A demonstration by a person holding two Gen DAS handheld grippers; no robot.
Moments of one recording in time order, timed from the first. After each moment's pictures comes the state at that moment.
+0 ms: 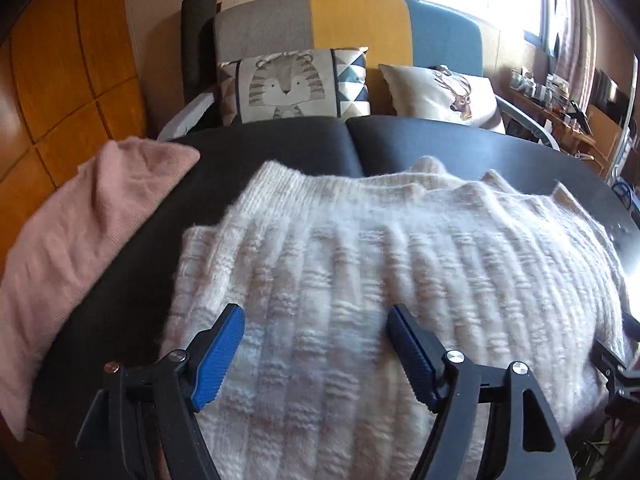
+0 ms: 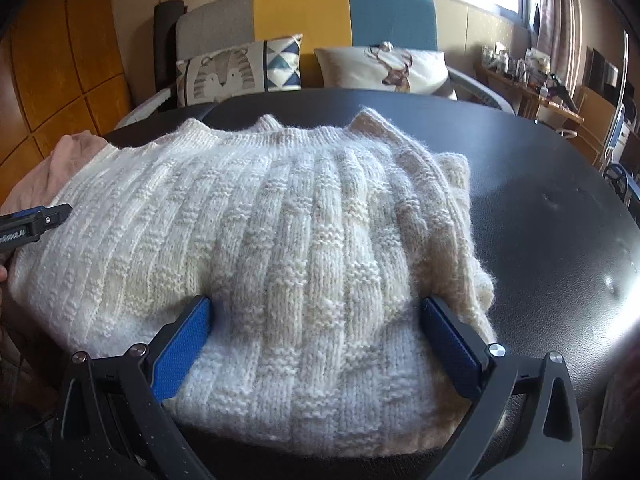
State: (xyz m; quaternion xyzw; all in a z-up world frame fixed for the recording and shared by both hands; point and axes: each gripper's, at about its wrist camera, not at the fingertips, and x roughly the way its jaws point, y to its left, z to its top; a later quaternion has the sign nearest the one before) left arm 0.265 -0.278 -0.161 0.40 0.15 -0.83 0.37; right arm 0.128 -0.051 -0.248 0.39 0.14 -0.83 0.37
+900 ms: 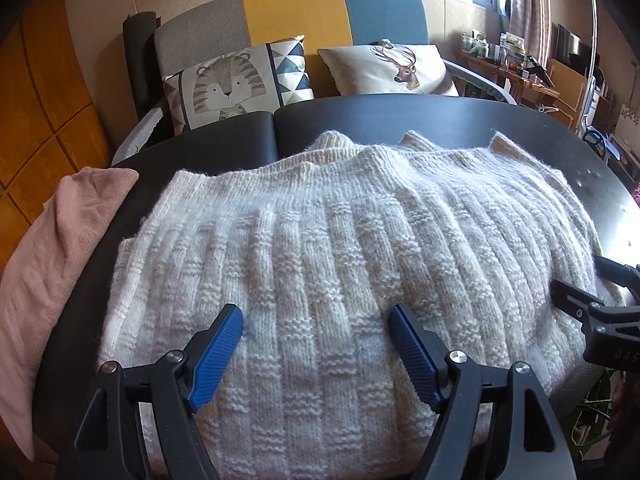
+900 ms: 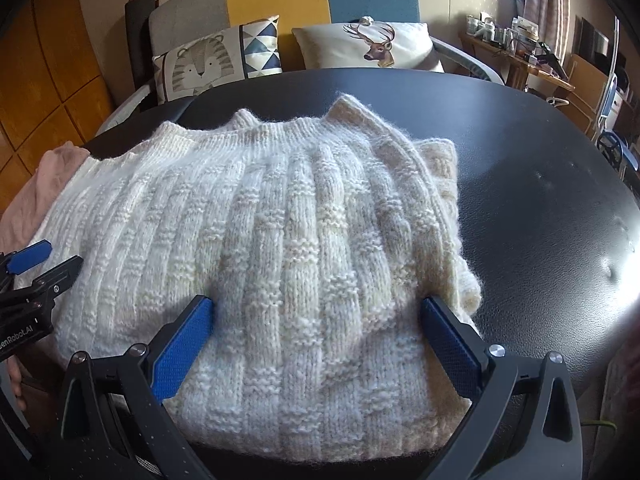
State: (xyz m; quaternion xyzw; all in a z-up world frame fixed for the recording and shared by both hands) left arm 0.227 -0.226 -0.162 0.44 0.11 -0.84 0.31; right arm 0.115 -0.053 -0.247 0.43 0.13 -0.82 0.35
